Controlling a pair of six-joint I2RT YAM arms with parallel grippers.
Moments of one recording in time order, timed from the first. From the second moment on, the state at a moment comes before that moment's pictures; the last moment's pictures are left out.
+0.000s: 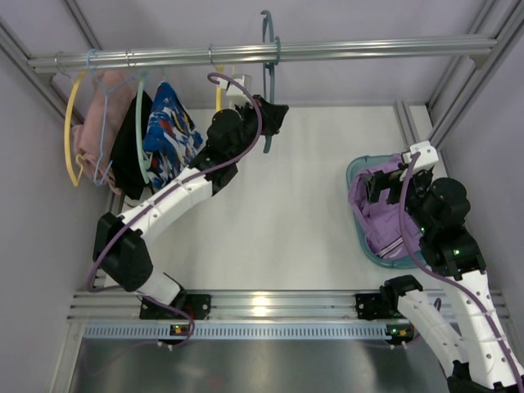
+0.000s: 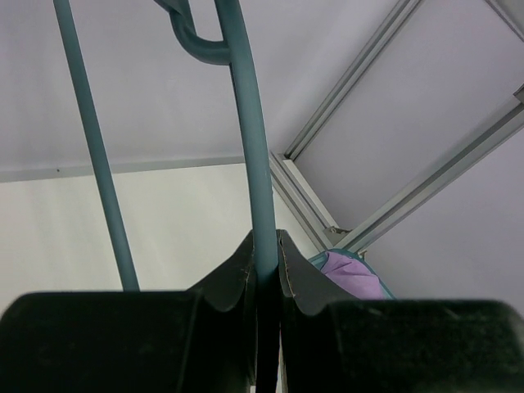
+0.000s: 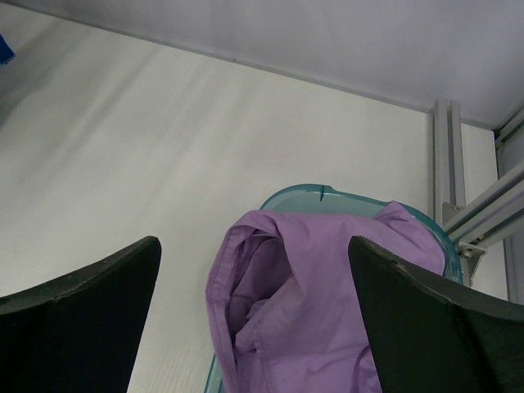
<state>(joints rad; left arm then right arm) -0.63 1.52 1.30 0.34 -0.06 -0.51 0.23 0.59 0.86 -0.42 -0.06 -0.07</state>
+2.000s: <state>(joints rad) -0.67 1.04 1.34 -0.22 -0.10 -0.18 0.23 0.57 0.86 -0.45 -0.08 -0.06</state>
